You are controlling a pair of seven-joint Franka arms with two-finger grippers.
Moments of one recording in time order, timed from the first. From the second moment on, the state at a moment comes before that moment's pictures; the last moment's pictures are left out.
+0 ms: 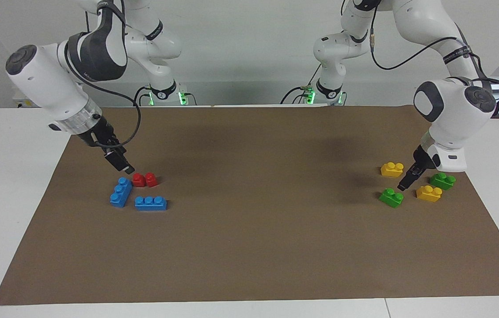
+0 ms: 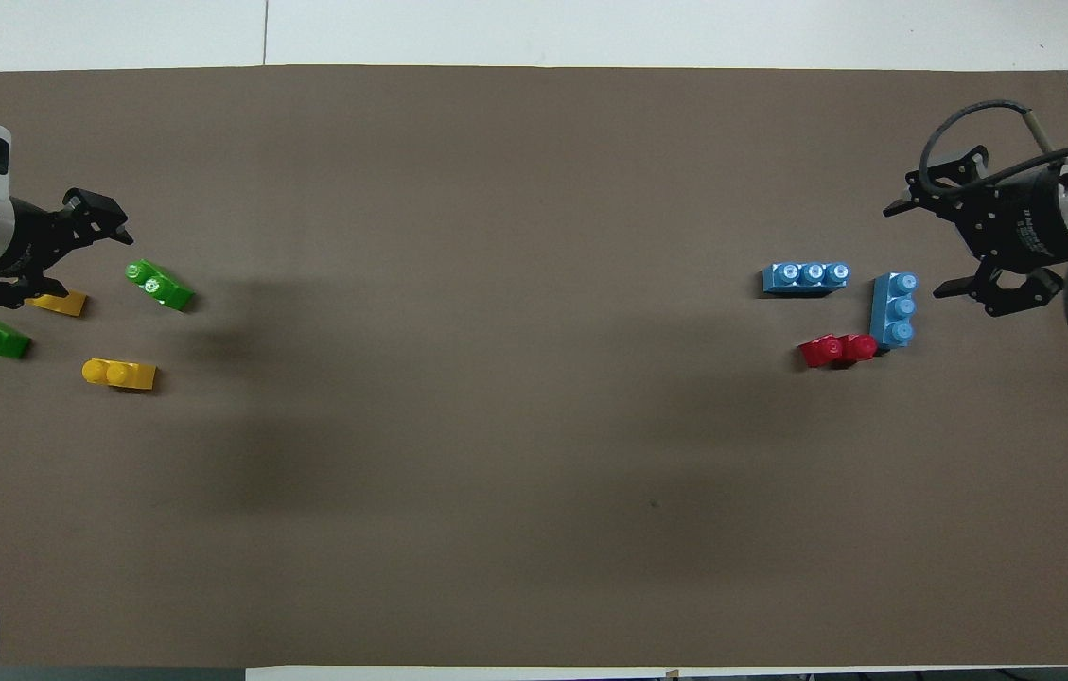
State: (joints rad) left arm 0.17 0.21 -0.13 -1.79 0.03 2.05 -0.54; right arm -0.04 0.08 -0.01 -1.72 0.24 1.83 0.77
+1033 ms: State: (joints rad) left arm 0.08 -0.10 -0.13 -1.78 0.03 1.68 -0.09; right arm -0.05 -0.03 0.00 -1.69 0.04 1.65 0.07
